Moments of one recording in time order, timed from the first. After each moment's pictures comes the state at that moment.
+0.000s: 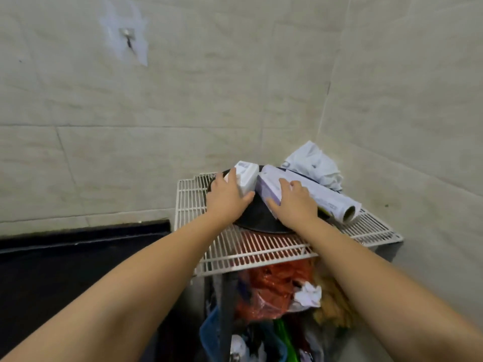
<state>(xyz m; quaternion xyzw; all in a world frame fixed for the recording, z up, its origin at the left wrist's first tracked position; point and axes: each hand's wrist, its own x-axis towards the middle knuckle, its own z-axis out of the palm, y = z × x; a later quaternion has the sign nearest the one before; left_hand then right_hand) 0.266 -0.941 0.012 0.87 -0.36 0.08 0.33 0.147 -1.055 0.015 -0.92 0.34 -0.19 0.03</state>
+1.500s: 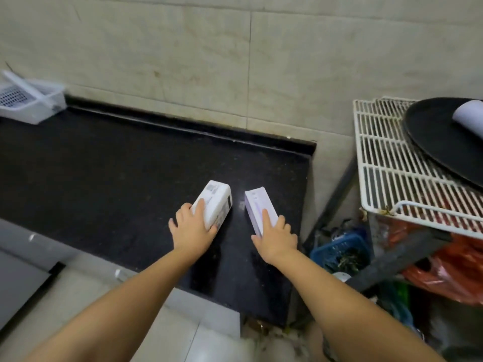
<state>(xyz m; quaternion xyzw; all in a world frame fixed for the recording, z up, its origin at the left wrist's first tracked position) 0.281 -0.543 -0.201 0.99 0.02 0.02 0.16 0.246 -0.727 -0.204 -0.98 0.12 0.16 0.08</state>
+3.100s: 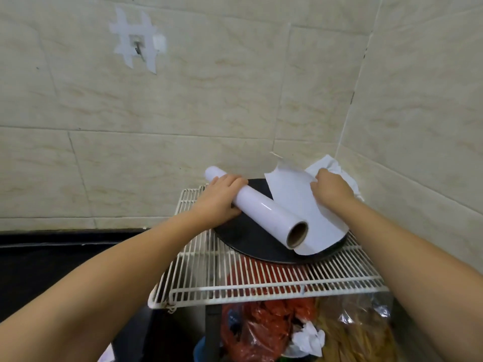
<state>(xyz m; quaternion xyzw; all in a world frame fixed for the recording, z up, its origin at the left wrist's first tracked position) 0.312 -0.948 0.026 0.78 -0.55 0.21 0.23 0.170 -1.165 0.076 -0.90 0.38 -0.18 0.09</state>
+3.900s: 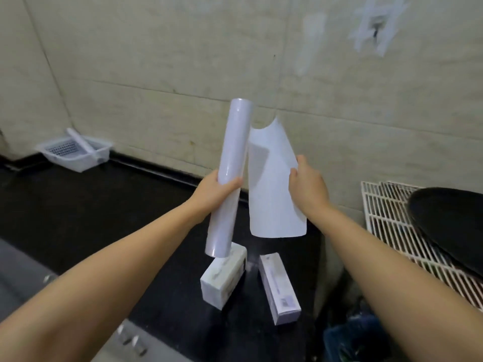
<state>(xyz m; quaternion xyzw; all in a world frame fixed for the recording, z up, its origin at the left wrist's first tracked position) 0.352 -0.538 0.013 0.79 -0.10 0.02 0.60 0.346 -0.746 0.031 -0.93 0.02 -0.25 0.26</state>
